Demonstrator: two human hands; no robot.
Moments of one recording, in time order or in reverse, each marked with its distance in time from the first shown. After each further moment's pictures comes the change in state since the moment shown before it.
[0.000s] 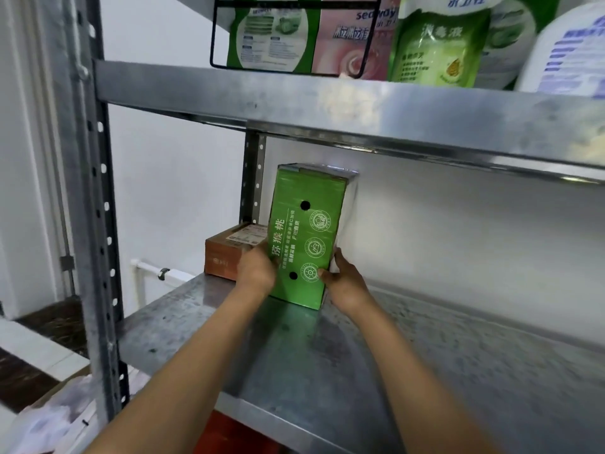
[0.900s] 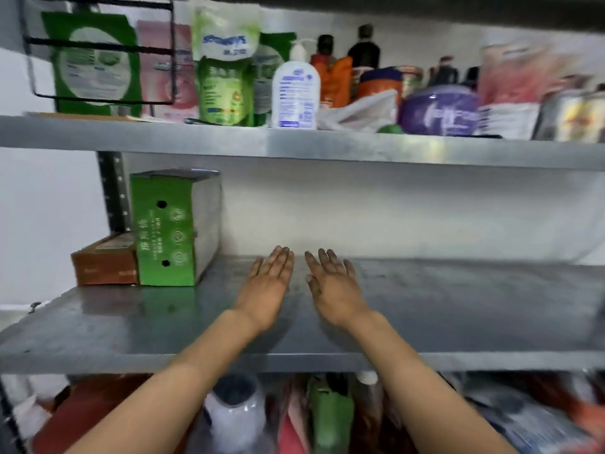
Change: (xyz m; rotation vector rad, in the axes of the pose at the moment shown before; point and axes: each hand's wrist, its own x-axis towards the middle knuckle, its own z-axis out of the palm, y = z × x) left_hand -0.243 0.173 0.062 0.554 -0.231 0.910; right_hand -0.266 0.031 -0.191 -0.840 0.227 -0.010
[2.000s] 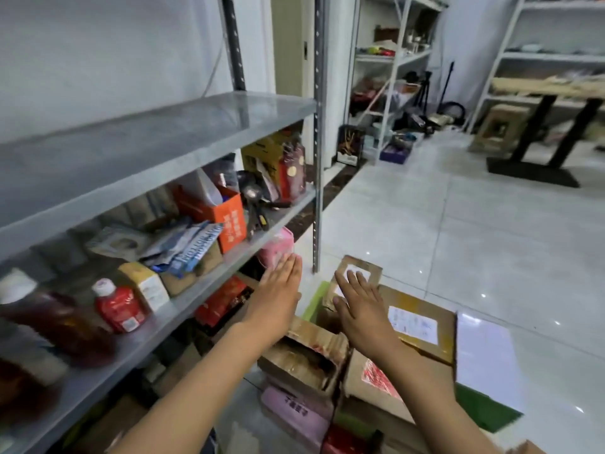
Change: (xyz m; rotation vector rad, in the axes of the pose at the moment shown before) left_hand -0.158 0.579 0.096 -0.522 -0.302 0.898; right_hand -0.590 0.281 -0.004 0.004 0.069 1.148
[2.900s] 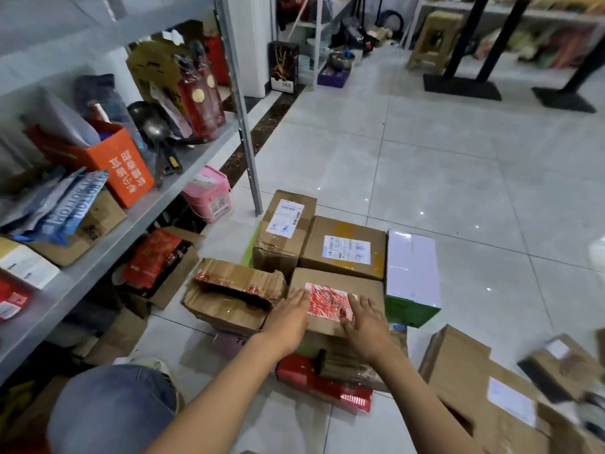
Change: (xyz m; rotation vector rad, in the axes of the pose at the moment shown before) left_hand -0.028 0.123 0.185 -0.227 -0.468 0.179; right_hand -0.121 0.165 0.075 0.004 -0.224 0.554
